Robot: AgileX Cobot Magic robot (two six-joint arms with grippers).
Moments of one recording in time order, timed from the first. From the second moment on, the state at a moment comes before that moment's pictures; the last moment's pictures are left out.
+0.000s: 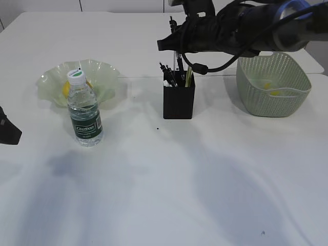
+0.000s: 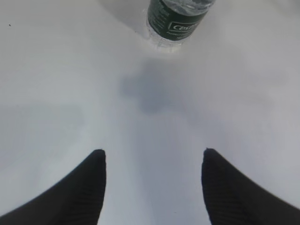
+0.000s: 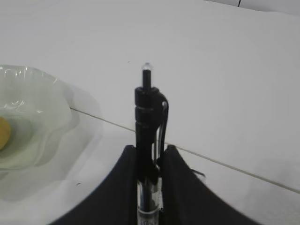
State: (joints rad) left arm -0.10 1.27 -0.80 -0.28 0.67 0.19; right arm 0.37 2.14 -1.68 -1.07 0.08 1.00
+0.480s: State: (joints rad) left arm -0.10 1.27 -0.80 -0.28 0.67 0.19; right arm 0.37 2.19 -1.68 -1.09 0.07 1.00
